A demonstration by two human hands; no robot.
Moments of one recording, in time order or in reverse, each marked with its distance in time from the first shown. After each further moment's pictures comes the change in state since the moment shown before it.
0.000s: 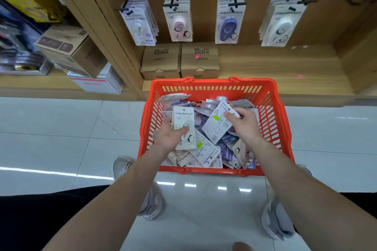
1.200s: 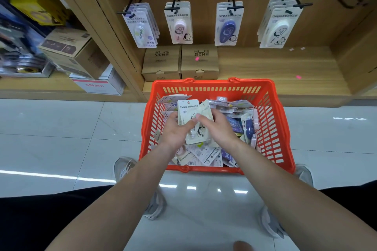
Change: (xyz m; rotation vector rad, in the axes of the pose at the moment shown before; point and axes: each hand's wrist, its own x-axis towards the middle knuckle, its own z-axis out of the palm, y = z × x) left_hand -0.013 0.013 0.011 -0.149 -0.050 0.094; right_hand -0.025 -0.029 0.056 0.127 -0.241 -0.029
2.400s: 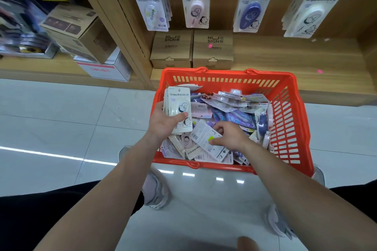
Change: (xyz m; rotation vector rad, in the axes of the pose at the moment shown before) left_hand 0.028 -0.013 -0.059 0.151 0.154 -0.046; right_hand 0.028 0.062 -0.012 -0.632 -0.234 0.159
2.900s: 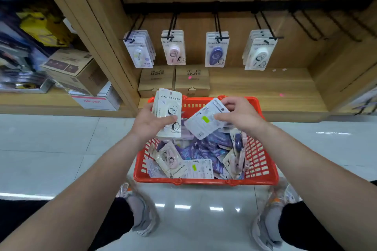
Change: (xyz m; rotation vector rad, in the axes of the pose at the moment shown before) left_hand -0.050 0.105 -0.019 0.057 -0.109 0.138; right_hand -0.081 -0.078 -0.137 0.355 0.294 -0.170
